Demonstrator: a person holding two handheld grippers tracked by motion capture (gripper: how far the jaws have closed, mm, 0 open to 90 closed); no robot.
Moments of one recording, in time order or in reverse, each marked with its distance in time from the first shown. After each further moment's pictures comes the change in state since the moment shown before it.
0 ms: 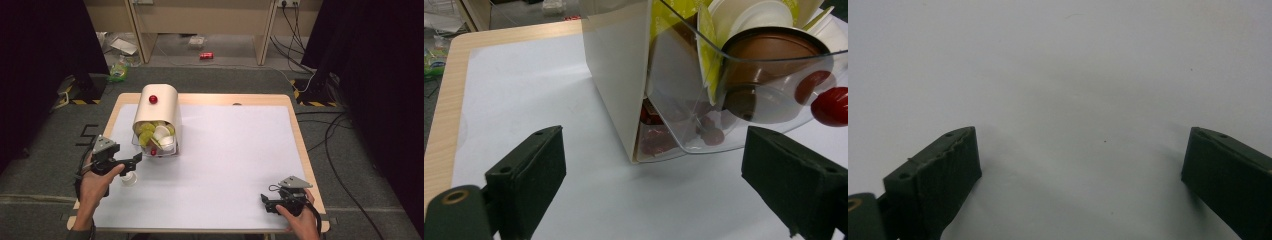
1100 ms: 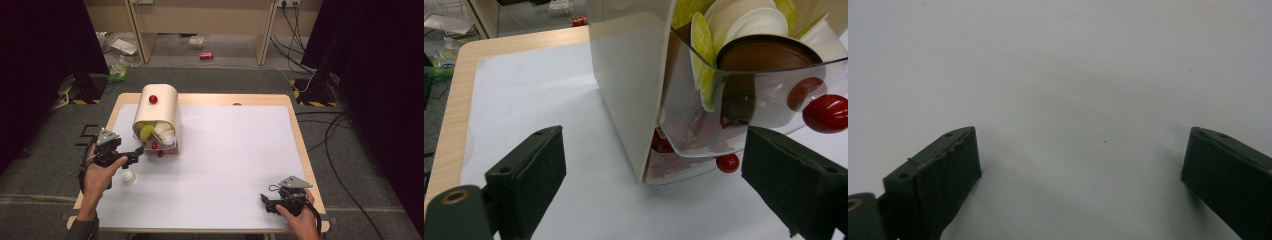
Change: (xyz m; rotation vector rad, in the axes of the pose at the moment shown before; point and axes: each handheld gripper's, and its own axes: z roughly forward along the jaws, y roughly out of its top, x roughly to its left) left arm 0.002 0.015 0.013 0.002 0.027 0.003; right arm 0.000 0.000 0.000 0.002 0.000 0.003
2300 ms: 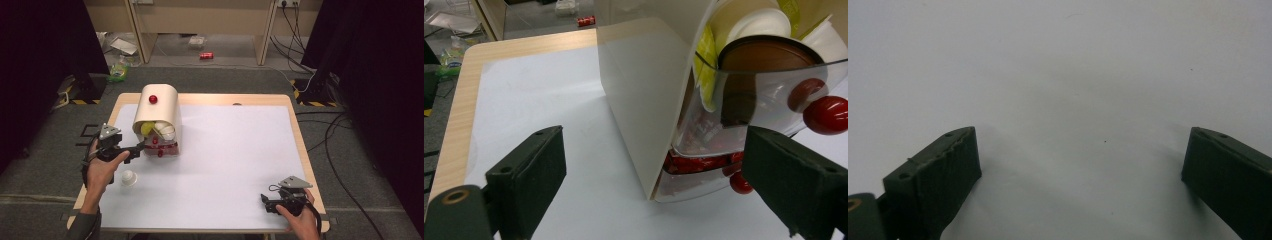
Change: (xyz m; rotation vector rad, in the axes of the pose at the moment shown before) left arm 0.004 0.008 0.012 0.001 0.022 -0.011; right arm -0.001 0.000 0.000 -0.001 0.002 -0.005
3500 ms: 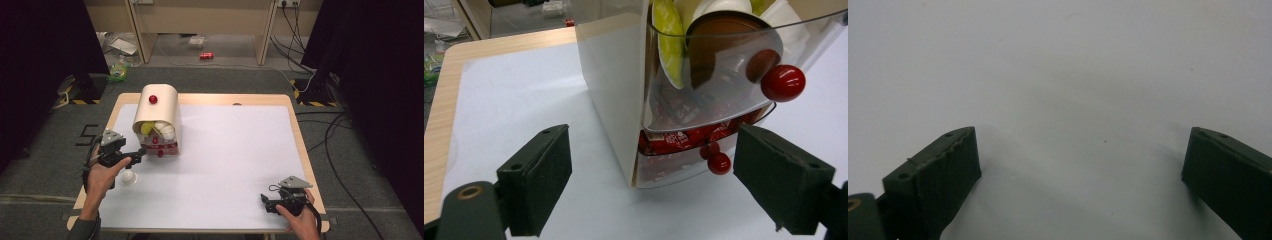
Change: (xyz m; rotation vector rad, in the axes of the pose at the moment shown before) left arm -0.009 -0.011 -0.007 -0.003 -0.043 0.024; right arm 0.000 0.000 0.000 0.002 0.000 0.005
